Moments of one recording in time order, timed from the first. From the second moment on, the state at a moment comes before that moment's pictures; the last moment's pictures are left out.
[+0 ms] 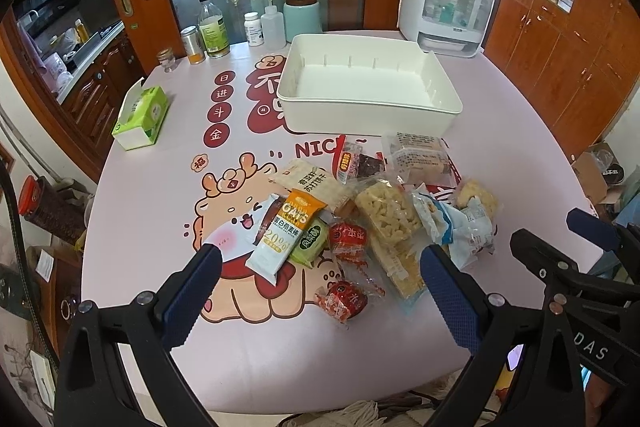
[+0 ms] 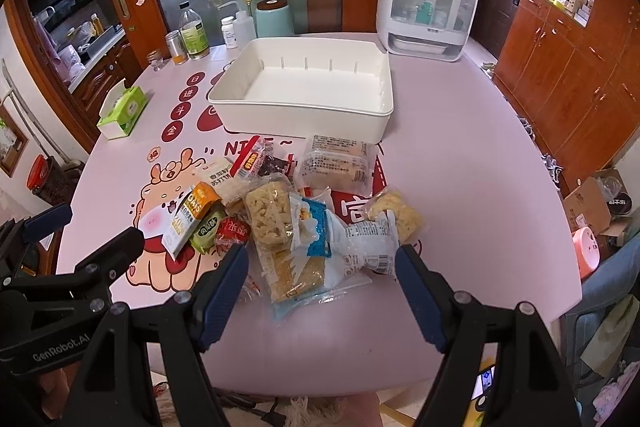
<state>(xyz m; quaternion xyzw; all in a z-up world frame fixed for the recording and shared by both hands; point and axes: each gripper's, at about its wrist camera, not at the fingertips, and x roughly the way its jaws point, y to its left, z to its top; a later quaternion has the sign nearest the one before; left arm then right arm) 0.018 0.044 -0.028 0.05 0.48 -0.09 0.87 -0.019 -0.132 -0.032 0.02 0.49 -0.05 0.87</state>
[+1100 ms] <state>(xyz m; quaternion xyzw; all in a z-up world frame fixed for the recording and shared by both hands) 0.044 0.057 -0.043 0.02 0.49 -0.08 0.87 0.001 -0.126 -0.048 0.01 0.54 -0.03 0.84</state>
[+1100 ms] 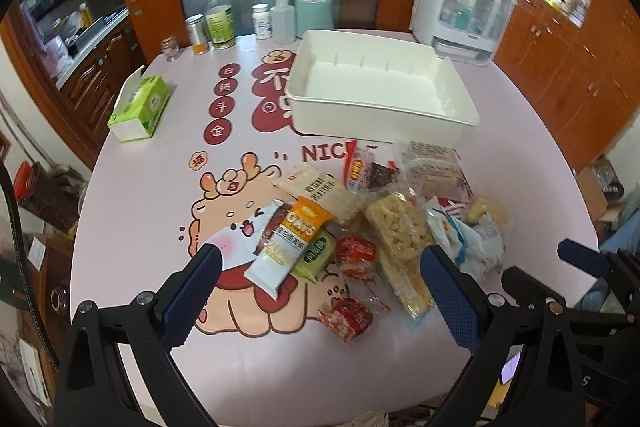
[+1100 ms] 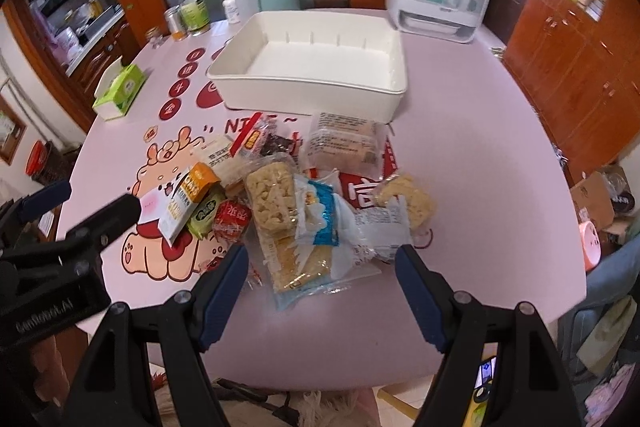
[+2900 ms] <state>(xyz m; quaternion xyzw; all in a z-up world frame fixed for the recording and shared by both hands) 0.154 0.083 -0.213 -0.02 0.63 -0.06 0.77 0.142 -0.091 -0.181 -0.04 0.63 0.14 0.76</state>
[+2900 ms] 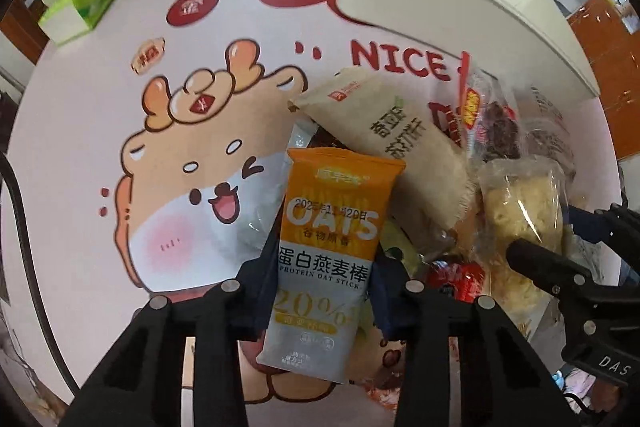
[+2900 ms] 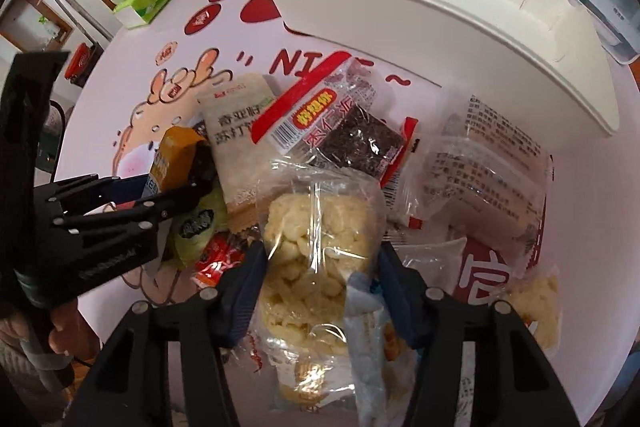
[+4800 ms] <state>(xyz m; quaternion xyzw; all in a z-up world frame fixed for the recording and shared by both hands) 0.290 -0.044 -0.023 0.09 0.43 -0.06 0.90 0.262 -0.207 -0.010 0.05 0.46 0.01 0.88</state>
